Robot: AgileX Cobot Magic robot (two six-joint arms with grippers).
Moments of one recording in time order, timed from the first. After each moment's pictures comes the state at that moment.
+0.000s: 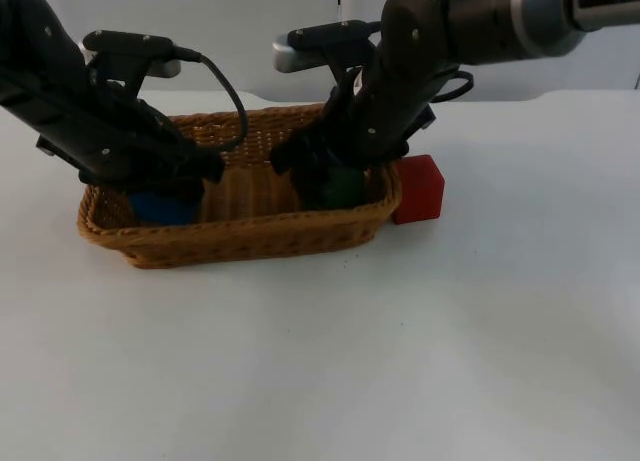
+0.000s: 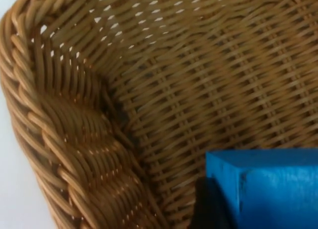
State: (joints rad) right arm 0.62 2.43 -1.93 0.01 0.54 0.04; left arm -0.20 2.05 -1.16 -0.42 0.21 0.47
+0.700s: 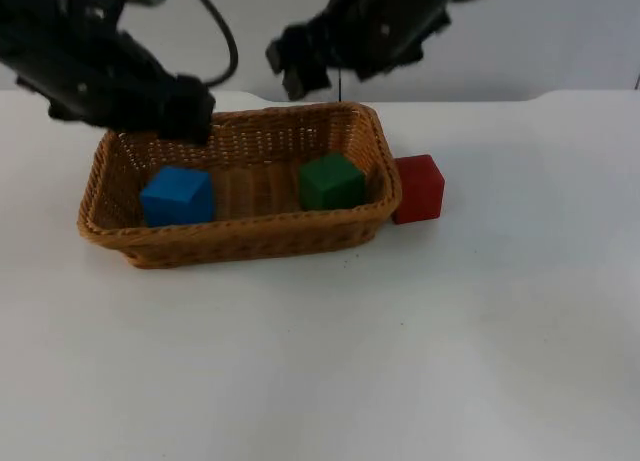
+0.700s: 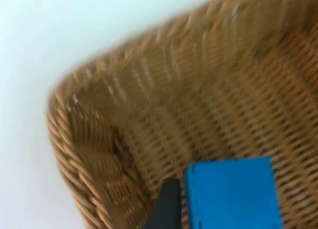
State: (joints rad) right arm 0.62 2.24 -1.93 -0.02 0.58 0.04; left arm -0.20 1.88 -1.16 -0.40 0.27 0.47
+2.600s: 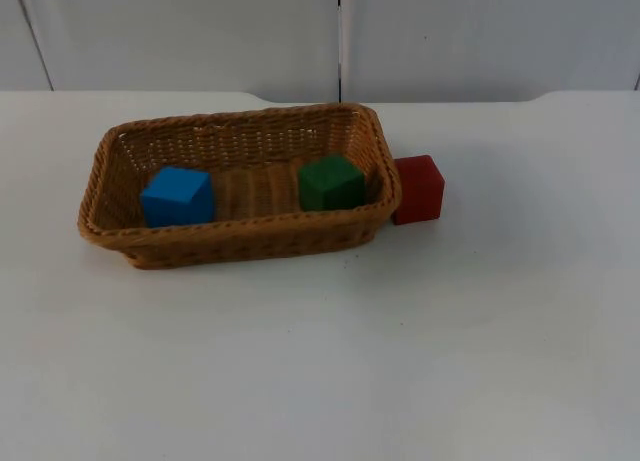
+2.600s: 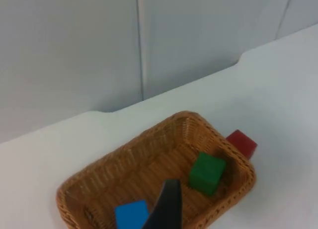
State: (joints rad) right arm 0.63 1.35 -1.24 -0.03 0.67 0.04; left arm -0.20 1.06 -1.13 -0.46 0.73 0.47
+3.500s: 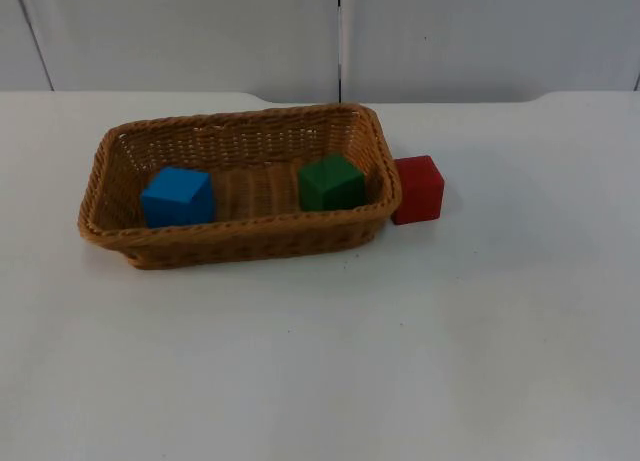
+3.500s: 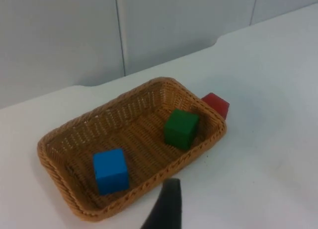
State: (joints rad) right arm 0.63 0.90 -0.85 -0.02 0.66 0.04; left arm -0.20 0.57 -0.69 -0.50 0.72 0.51
